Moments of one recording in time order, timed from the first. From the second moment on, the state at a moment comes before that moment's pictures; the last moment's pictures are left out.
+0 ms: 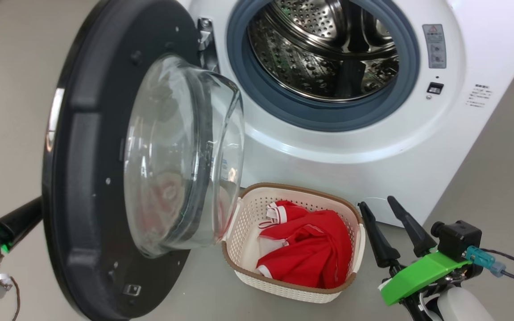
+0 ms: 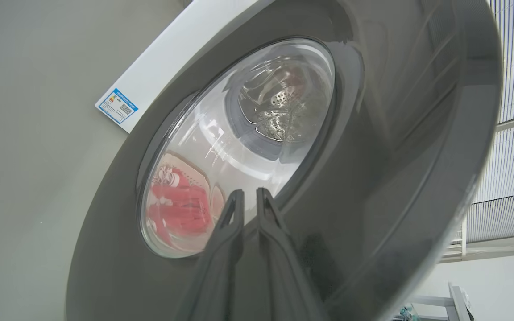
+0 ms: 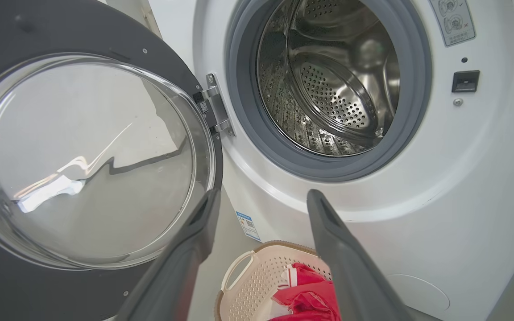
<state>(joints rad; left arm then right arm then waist) -0.29 0.40 0.12 0.00 -1.42 0.13 0.93 -0.23 -0.16 0.21 0.35 0.44 0.13 -0.26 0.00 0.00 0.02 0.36</state>
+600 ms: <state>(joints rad) -0.27 0.40 0.16 0.03 -1.20 -0.06 0.64 -0.22 -0.16 0.21 0.35 0.44 0.13 -0.26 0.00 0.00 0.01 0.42</state>
